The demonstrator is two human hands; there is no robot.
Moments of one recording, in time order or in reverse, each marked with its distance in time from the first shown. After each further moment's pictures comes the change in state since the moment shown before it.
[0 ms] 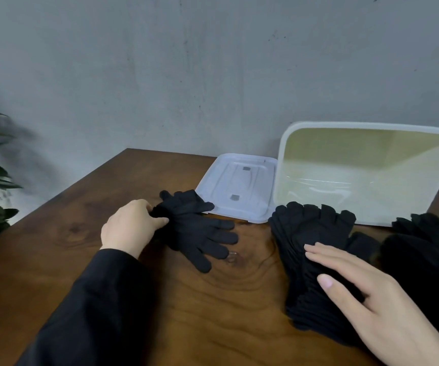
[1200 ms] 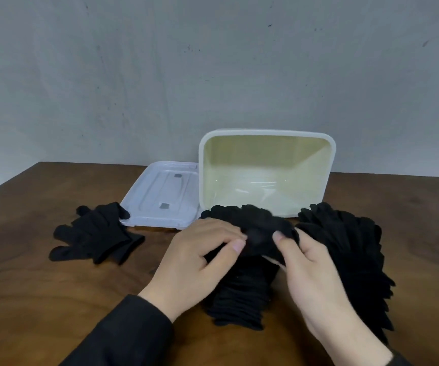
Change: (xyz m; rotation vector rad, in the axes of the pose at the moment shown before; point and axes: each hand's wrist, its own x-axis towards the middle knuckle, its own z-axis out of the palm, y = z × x) left_hand -0.146 0.140 0.044 -0.797 -0.041 1.171; right_hand 0.005 -0.021 -0.023 0.522 0.381 0.380
